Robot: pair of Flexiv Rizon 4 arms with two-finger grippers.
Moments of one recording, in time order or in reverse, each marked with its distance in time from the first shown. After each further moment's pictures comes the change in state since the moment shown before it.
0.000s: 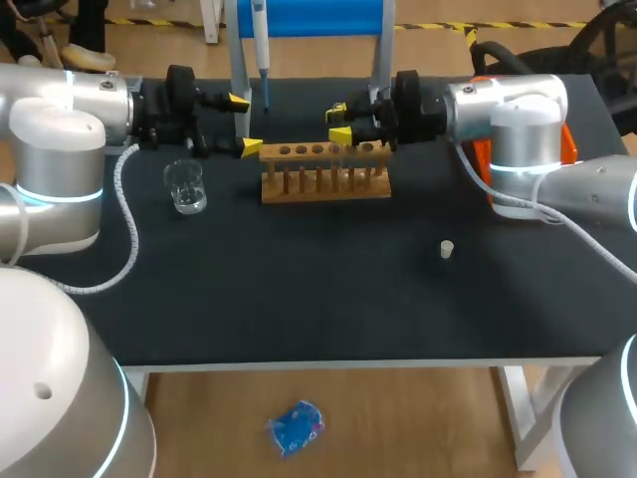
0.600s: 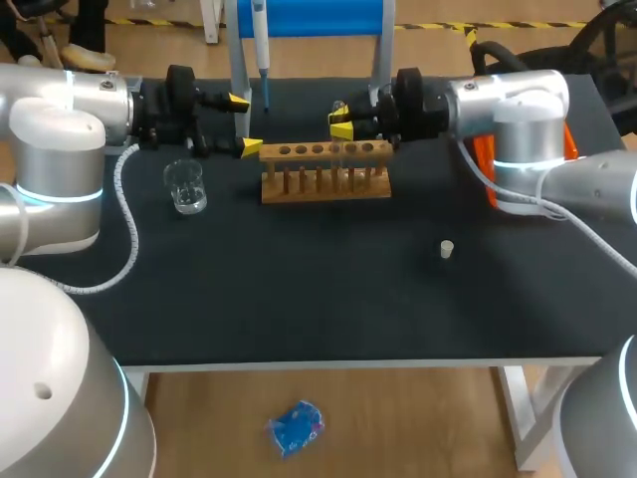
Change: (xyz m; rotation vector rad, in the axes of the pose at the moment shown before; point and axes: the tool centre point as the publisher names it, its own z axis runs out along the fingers) left arm 0.000 0.000 0.000 0.000 0.000 0.000; right arm 0.001 0.004 -0.004 0.005 0.019 -0.007
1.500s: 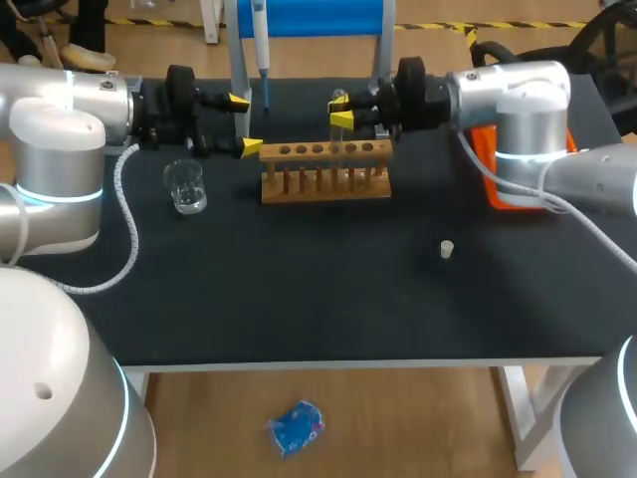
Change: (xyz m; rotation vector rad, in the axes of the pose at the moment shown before) left arm 0.000 0.000 0.000 0.000 0.000 0.000; right arm -0.001 0.024 0.000 -0.026 0.012 -0.037
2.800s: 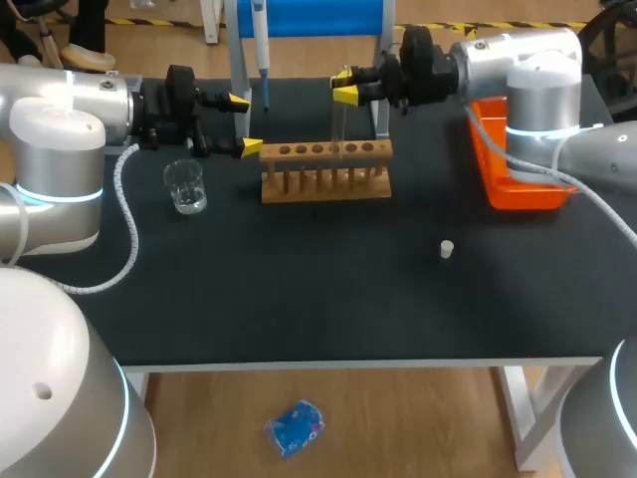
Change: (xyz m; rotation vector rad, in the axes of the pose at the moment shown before) left arm 0.000 0.000 0.000 0.000 0.000 0.000; right arm 0.005 0.054 -0.003 0.011 0.032 -0.023
